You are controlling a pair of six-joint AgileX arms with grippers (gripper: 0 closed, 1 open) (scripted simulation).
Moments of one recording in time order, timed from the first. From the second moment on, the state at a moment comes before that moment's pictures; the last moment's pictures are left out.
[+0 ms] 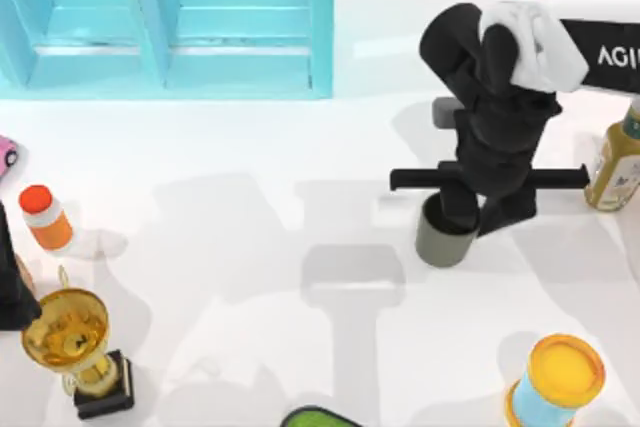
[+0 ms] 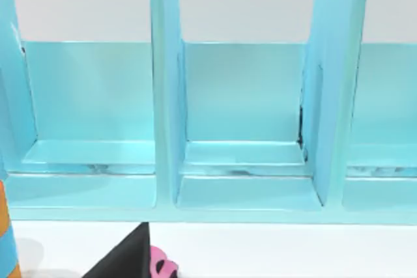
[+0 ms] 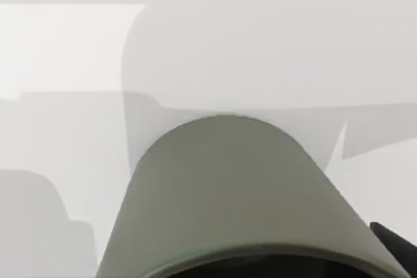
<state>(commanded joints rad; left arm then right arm) 0.00 0.00 0.00 0.00 0.00 0.00 0.48 2.11 1.52 -0.97 0.00 0.50</state>
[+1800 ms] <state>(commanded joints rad) 0.00 0.00 0.00 0.00 0.00 0.00 0.20 1.87 1.60 -1.34 -0.03 0.17</state>
